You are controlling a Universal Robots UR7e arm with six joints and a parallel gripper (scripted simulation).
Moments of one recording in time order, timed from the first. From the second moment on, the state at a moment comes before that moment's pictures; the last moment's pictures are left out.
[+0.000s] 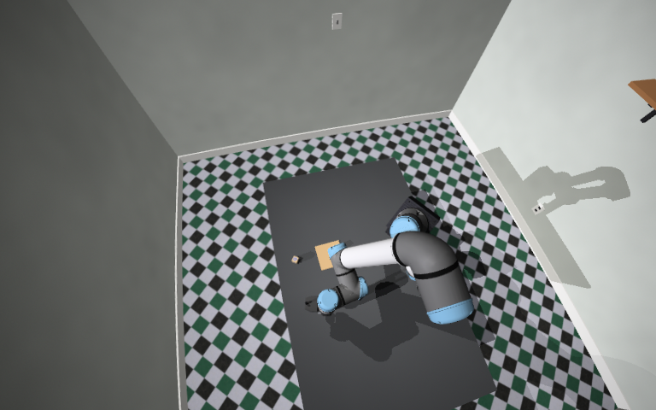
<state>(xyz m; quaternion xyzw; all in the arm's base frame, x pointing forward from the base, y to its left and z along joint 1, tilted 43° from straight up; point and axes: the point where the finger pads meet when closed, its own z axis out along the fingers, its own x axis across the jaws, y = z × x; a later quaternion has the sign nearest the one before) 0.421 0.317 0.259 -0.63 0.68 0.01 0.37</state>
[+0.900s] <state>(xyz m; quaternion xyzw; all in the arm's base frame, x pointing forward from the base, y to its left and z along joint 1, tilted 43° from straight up) 0.426 0.304 0.250 -0.67 0.65 -0.01 0.36</state>
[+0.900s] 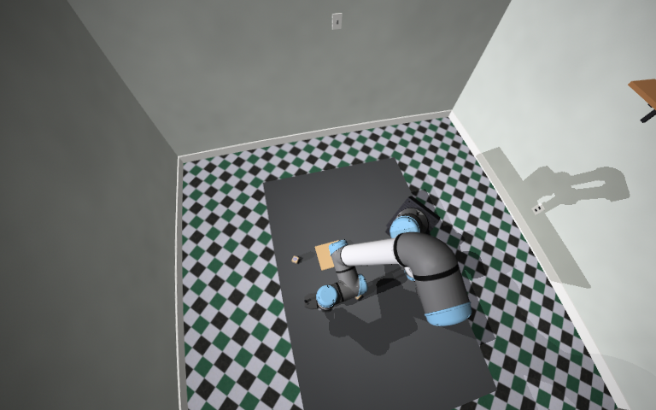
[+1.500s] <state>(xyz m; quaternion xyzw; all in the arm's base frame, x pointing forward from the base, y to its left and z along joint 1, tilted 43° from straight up) 0.433 0.268 0.223 -0.76 0.55 -0.06 0.34</state>
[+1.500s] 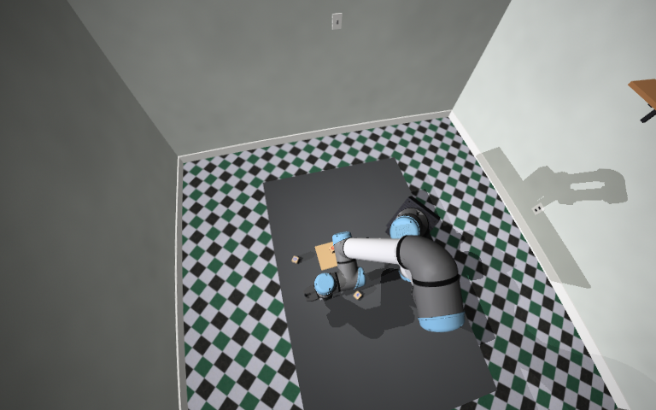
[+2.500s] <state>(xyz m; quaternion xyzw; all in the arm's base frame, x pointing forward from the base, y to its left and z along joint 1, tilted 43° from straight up) 0.423 0.184 0.162 -0.91 0.26 -0.16 0.29</state>
